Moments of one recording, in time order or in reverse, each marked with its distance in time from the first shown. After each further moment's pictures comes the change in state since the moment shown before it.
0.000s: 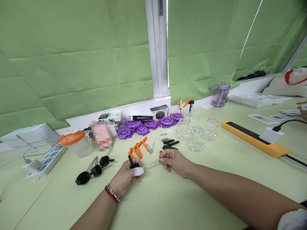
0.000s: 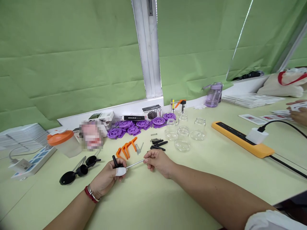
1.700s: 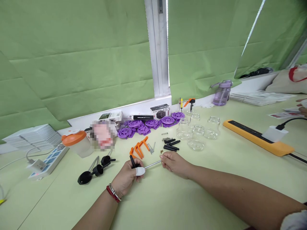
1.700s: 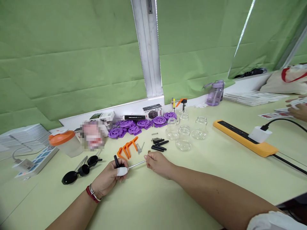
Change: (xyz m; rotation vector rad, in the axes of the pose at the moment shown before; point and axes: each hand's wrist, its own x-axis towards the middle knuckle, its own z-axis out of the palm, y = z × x) left_hand 0.001 -0.003 -0.004 0.020 -0.042 -0.011; right_hand -0.005 -0.004 0.006 -0.362 -0.088 0.001
